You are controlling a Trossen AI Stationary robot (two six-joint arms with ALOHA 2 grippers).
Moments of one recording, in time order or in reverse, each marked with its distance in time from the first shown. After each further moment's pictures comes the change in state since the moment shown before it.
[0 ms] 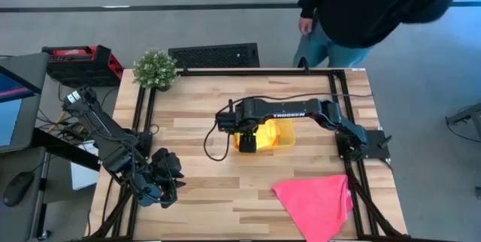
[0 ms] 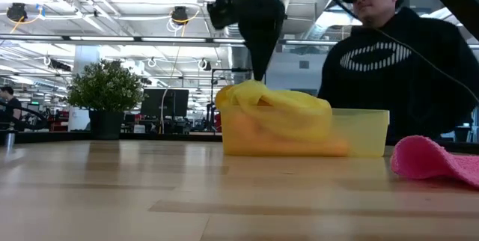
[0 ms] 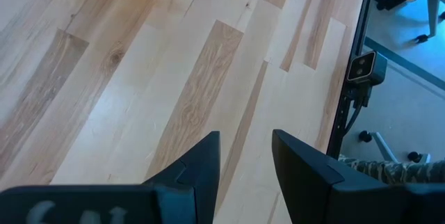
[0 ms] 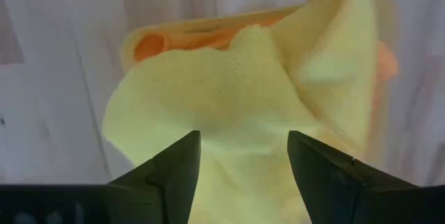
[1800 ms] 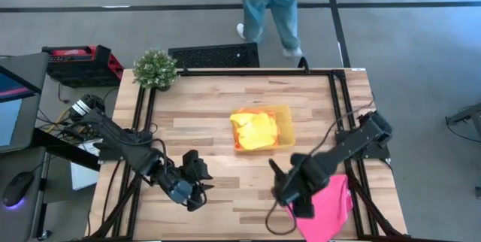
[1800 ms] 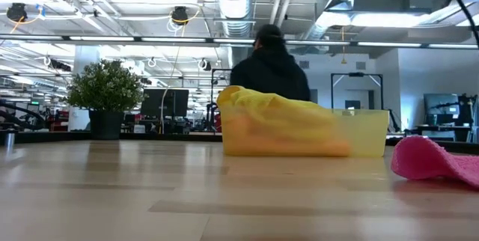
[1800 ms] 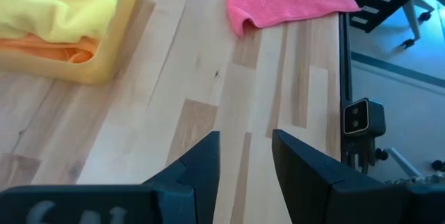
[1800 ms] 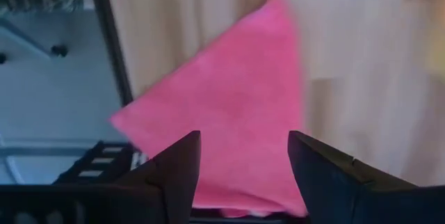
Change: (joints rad) left arm 0.173 0.171 -0.001 0.381 0.002 0.408; right arm 0.571 -0.396 -0.356 -0.054 -0.282 0.583
